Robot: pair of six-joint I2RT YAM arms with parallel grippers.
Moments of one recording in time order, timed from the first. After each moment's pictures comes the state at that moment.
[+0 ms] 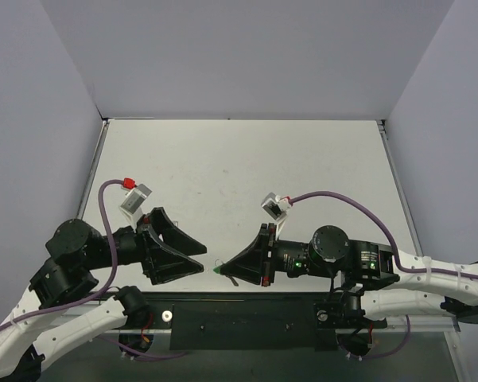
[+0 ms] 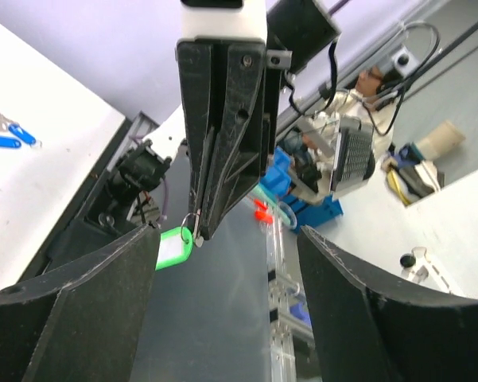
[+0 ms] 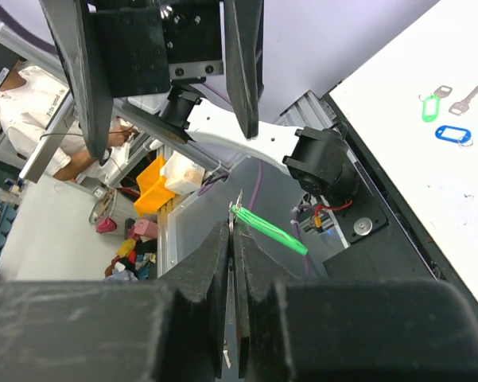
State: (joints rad) left arm -0.89 0.55 1.01 -0.36 0.57 -0.86; right arm 1.42 0.92 1.02 -0.15 0.02 0.75
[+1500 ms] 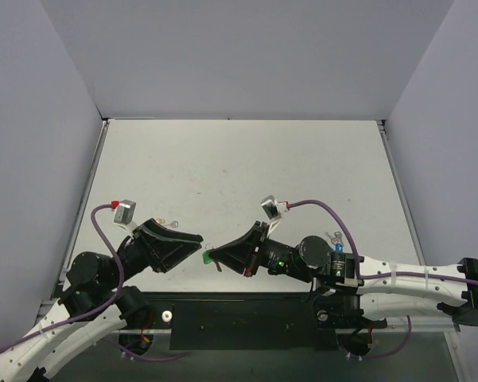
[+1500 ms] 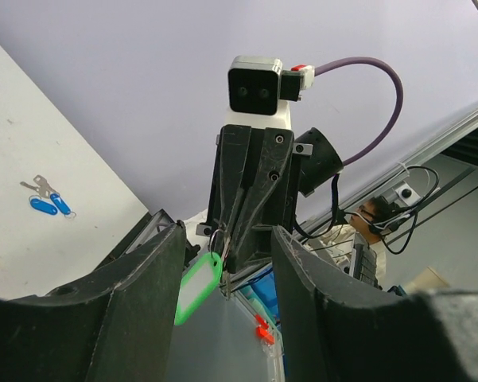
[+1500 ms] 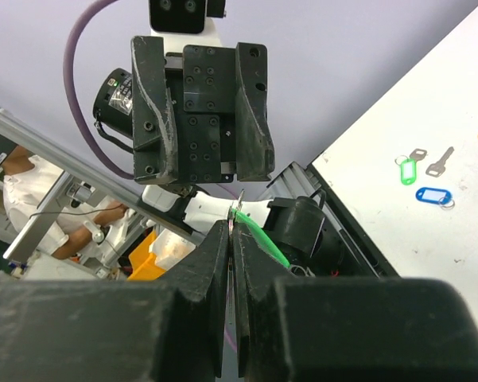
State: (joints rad) left arm -0.89 0.23 0.52 0.04 0.17 -1.08; right arm 1.38 0.93 0.71 0.35 0.16 0.78
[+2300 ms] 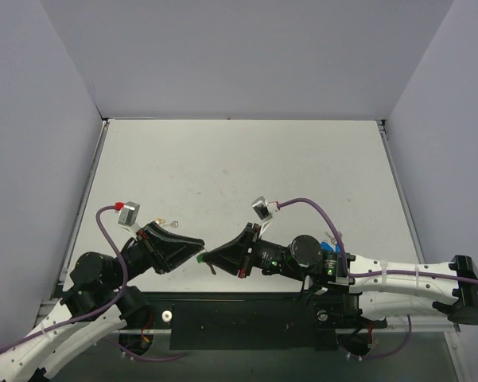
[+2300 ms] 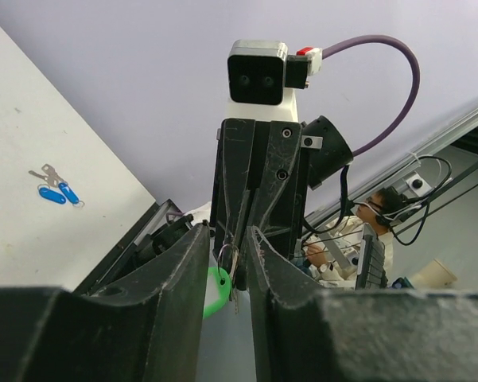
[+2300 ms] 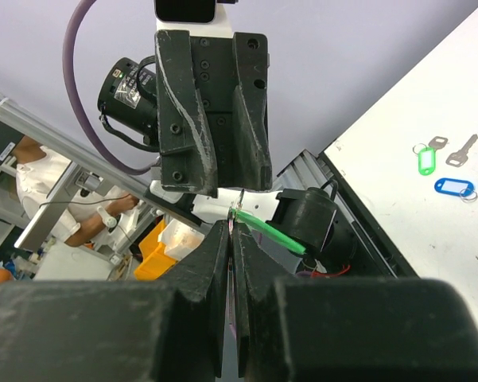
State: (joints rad) left arm -0.89 0.22 0.49 0.03 0.19 -1.06; right arm 1.37 1.01 0.71 0.41 0.10 0.82
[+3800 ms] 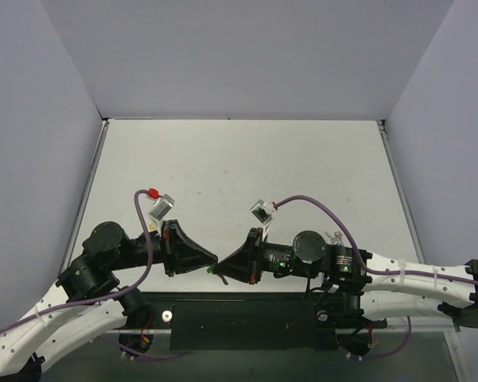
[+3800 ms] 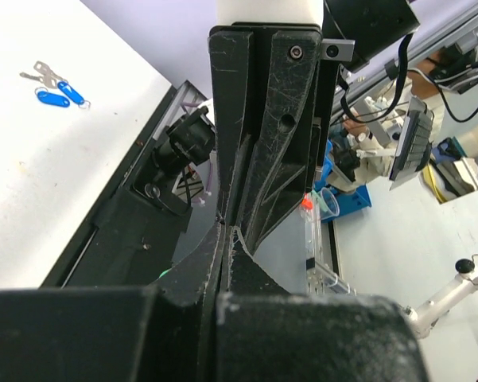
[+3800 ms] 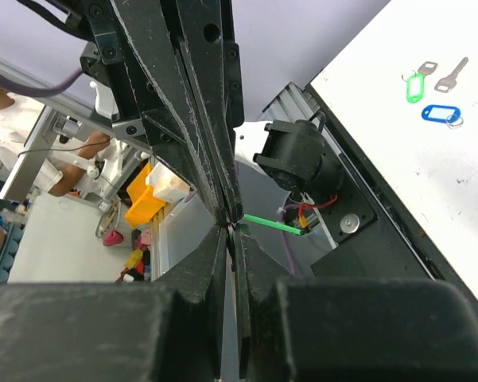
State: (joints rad) left arm -0.89 0.49 0.76 -0.25 0.51 -0.82; right arm 1.36 0.94 0.80 0.08 0.00 0.82
